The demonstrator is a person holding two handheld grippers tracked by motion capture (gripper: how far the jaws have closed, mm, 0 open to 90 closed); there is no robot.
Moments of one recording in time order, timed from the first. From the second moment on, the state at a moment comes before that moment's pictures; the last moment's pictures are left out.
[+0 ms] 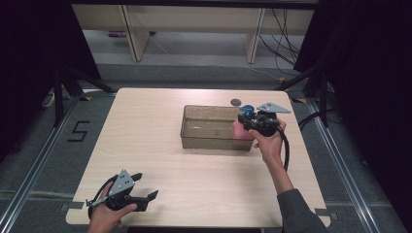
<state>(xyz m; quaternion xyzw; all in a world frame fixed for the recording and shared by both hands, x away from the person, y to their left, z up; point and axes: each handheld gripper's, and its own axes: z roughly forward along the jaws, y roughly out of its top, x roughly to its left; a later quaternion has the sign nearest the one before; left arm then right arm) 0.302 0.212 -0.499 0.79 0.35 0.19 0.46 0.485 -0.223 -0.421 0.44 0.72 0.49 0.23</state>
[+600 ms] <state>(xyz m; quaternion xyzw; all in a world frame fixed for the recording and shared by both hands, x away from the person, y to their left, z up) 0.302 0.213 -0.499 0.80 0.35 0.19 0.46 0.484 -0.226 -0.426 0.43 0.72 0.49 0.23</state>
